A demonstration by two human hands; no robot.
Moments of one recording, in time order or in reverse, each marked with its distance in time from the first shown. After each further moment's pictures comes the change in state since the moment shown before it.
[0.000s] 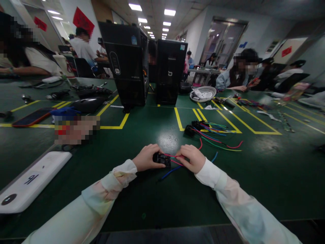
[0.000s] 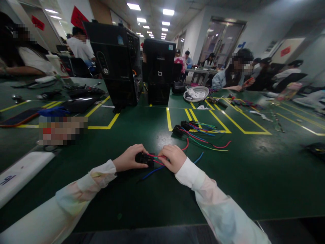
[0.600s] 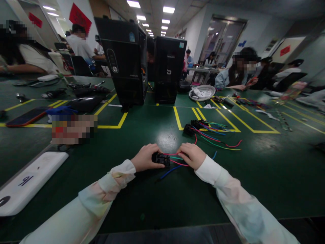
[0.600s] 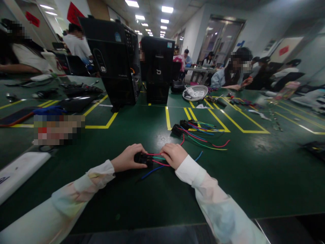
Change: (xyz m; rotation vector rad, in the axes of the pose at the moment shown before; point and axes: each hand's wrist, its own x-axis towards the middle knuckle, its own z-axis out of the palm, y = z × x) left_hand 0.001 -0.002 0.002 -0.003 -0.010 0.003; right_hand 0.002 0.009 -0.005 -0.063 -0.125 0.104
